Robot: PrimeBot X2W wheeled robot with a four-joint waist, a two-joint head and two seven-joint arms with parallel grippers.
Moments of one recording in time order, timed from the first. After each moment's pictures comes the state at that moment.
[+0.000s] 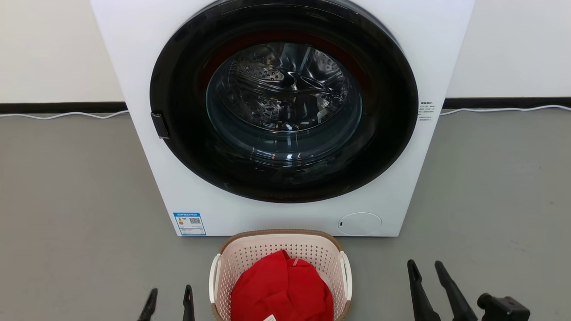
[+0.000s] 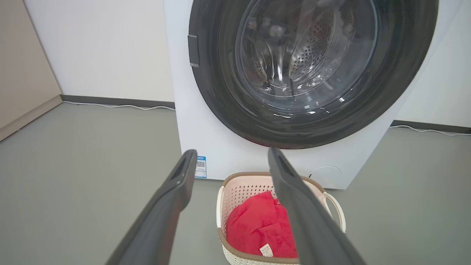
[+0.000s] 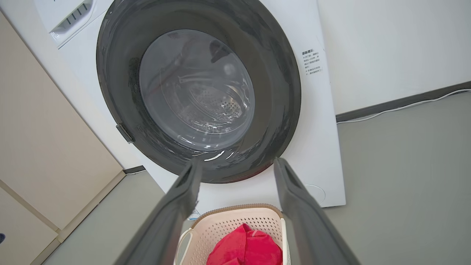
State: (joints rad) left arm 0.20 0.07 -0.10 0.16 -0.18 0.09 -0.26; right arm 0.10 -0.05 0.09 0.23 0.38 0.13 -0.25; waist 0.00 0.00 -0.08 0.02
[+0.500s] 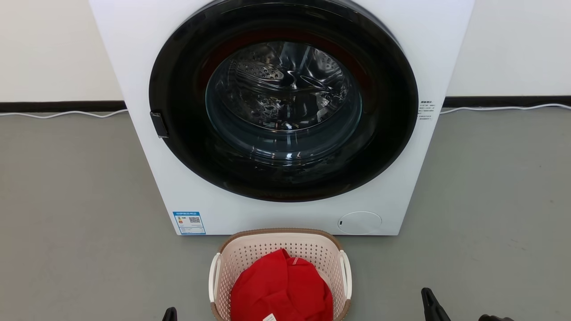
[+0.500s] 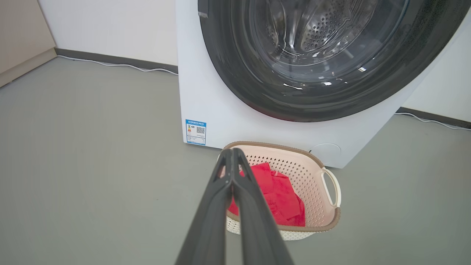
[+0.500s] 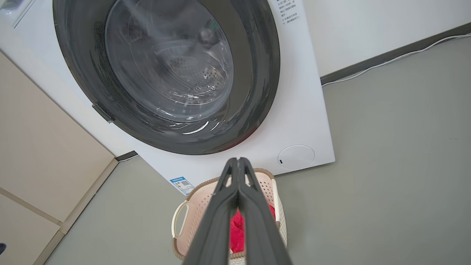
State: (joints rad) left arm 0.20 0.06 -0.10 0.26 -0.26 0.08 -0.23; right arm 0.14 -0.05 0.09 0.32 0.45 0.12 -0.24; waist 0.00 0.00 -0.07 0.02
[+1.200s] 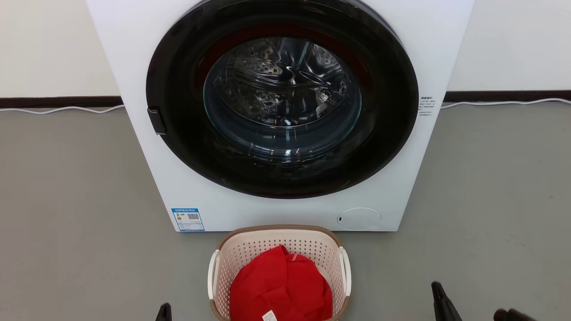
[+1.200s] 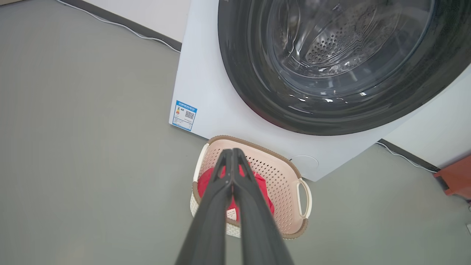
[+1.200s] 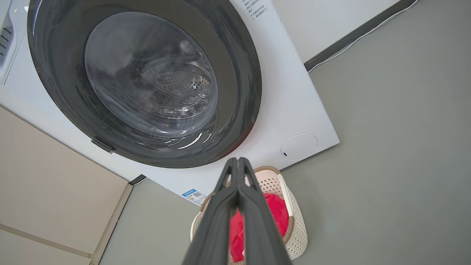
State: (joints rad) left arm 0.18 0.06 -0.07 0.26 -0.50 0.04 -0.17; right arm 0.13 -0.05 0.06 0.31 0.66 0.12 -0.18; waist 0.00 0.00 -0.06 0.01
